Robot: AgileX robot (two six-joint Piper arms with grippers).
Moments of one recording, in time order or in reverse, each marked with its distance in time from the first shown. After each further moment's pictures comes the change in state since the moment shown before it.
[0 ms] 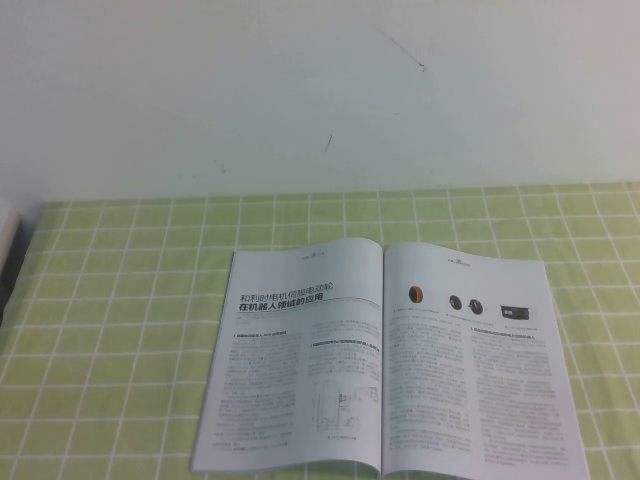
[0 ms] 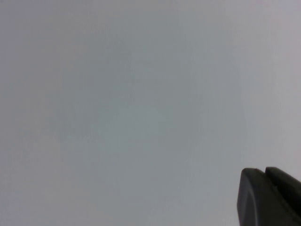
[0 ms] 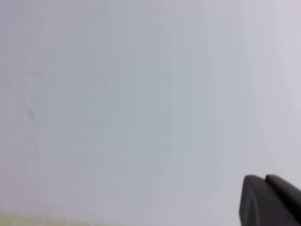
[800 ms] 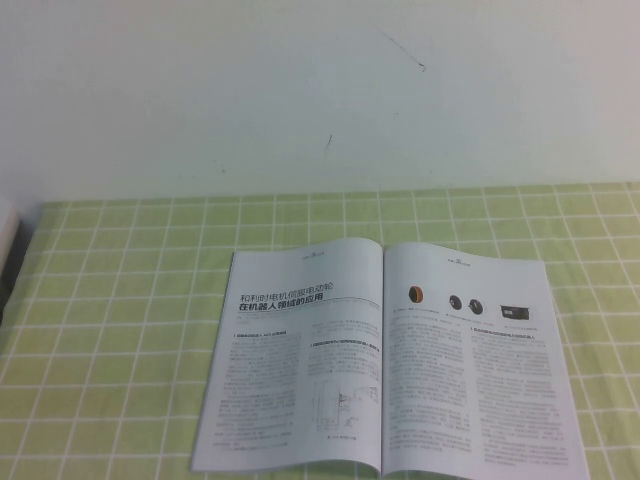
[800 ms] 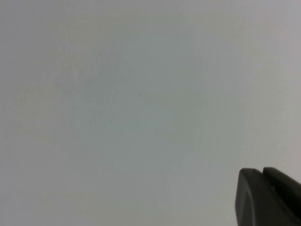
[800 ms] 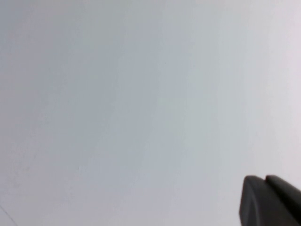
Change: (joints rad) right arm 0.000 -0.002 -0.199 0.020 -0.085 0.020; left arm 0.000 -0.002 -0.071 -0.101 0.185 -0.003
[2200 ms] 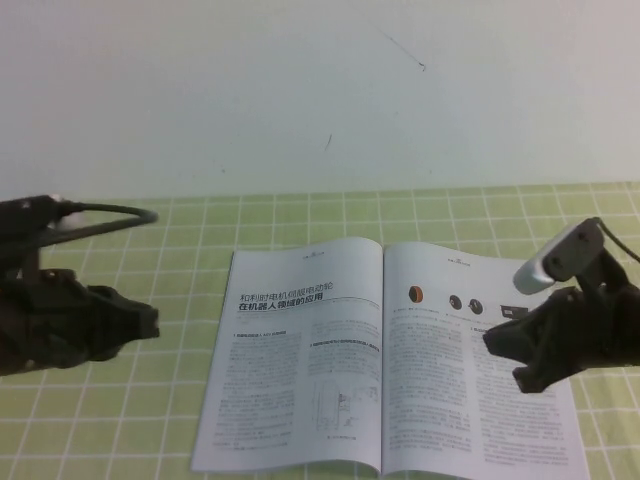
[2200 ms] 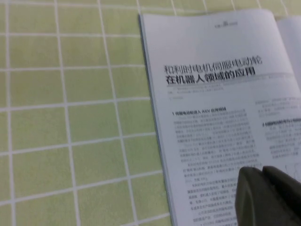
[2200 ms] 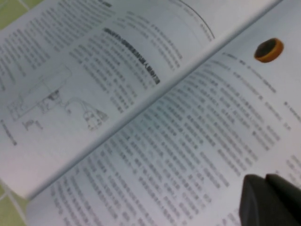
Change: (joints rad) right arm 0.242 1.661 -0.546 1.502 0.760 -1.725; left arm -0.046 1.210 -0.668 -0.720 0.826 0.641
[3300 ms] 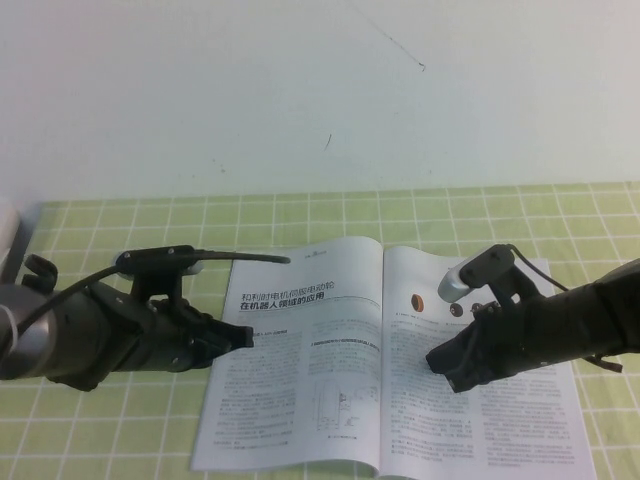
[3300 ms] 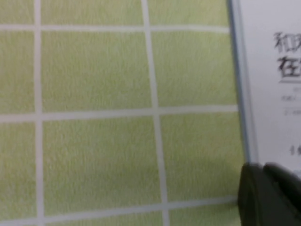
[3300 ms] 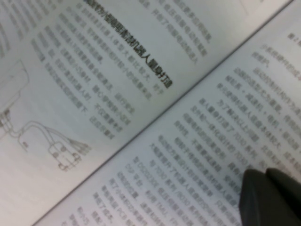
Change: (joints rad) right arm 0.119 0.360 -0.222 -0.084 -0.016 0.180; left arm -0.241 0.627 -0.132 -0.300 -0.464 0.180
